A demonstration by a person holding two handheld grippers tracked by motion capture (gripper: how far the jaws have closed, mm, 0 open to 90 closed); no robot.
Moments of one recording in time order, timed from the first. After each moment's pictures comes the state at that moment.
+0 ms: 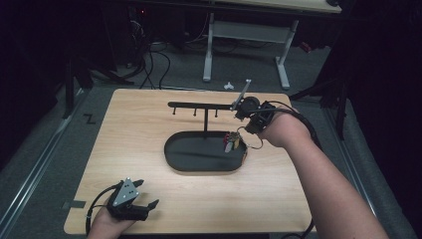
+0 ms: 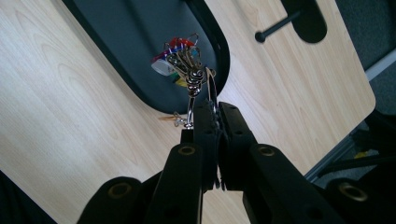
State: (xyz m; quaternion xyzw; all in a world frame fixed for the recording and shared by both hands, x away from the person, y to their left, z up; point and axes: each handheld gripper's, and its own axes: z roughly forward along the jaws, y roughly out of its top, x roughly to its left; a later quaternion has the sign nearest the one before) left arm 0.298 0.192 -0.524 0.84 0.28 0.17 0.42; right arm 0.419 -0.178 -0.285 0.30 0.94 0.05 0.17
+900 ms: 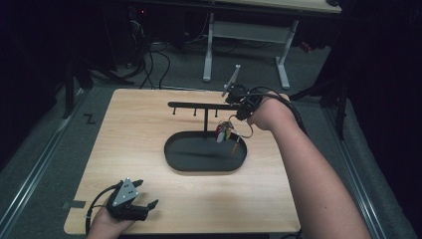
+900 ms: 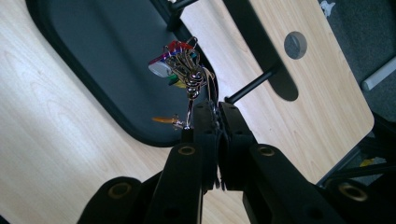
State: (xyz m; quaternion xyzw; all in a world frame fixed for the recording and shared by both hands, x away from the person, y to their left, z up) left arm 0.298 0.193 -0.524 0.84 0.28 0.17 0.42; right arm 0.464 -0.161 -0.285 0.32 0.93 0.05 0.17
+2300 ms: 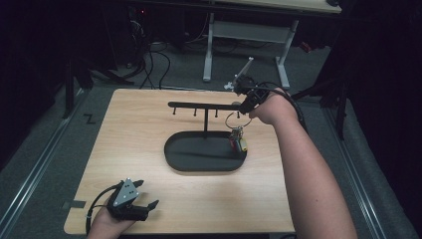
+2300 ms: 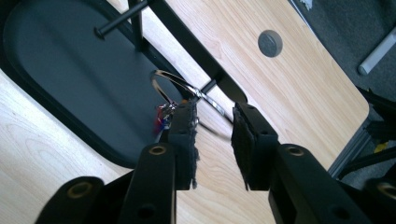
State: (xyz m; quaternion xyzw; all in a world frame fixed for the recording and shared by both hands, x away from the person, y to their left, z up) left arm 0.298 0.191 -0.525 0.85 0.28 0.17 0.42; right arm 0.484 -0.186 -0.287 0.38 0.90 0.09 0.18
